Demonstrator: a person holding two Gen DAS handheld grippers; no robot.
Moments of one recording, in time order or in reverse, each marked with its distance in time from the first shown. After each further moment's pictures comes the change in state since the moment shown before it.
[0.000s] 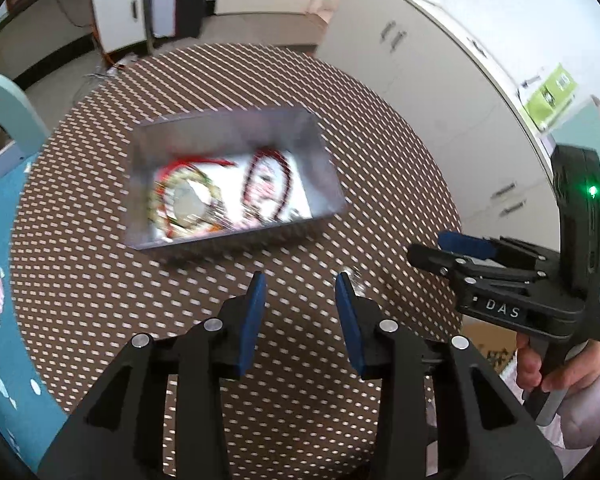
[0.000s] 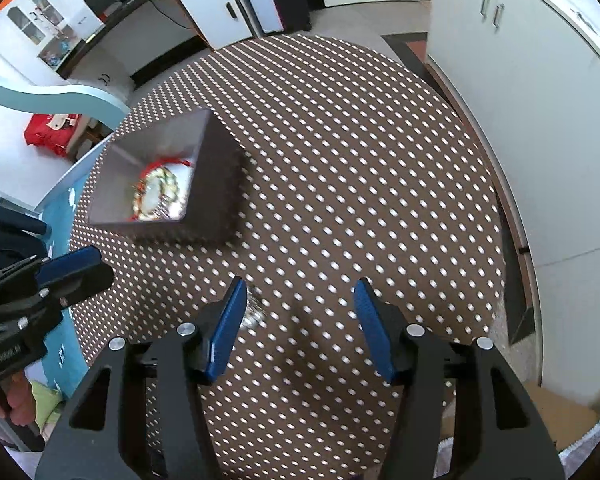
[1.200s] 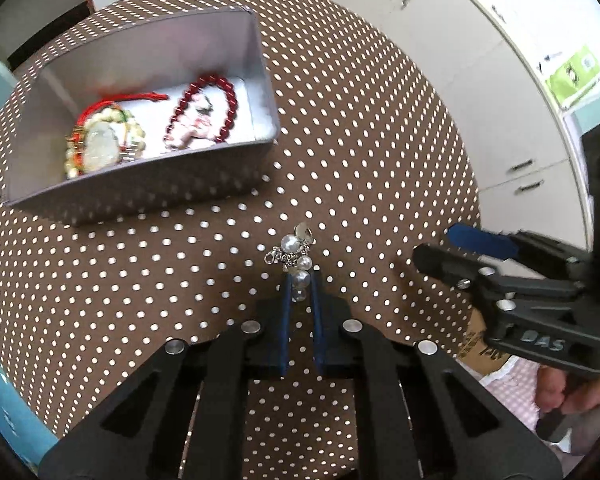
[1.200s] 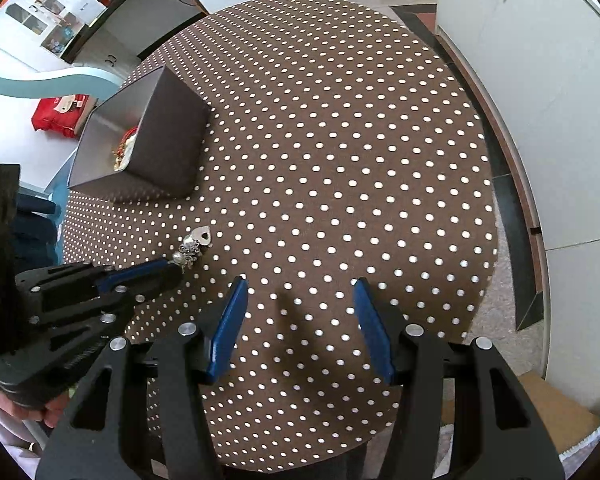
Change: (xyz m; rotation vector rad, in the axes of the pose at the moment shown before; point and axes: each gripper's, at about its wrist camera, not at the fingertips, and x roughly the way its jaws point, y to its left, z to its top) left arm 0.079 -0.034 -0.006 -0.061 0.123 0.027; right arm 0.008 -0.047 -0.022 -0.011 0.102 0.085
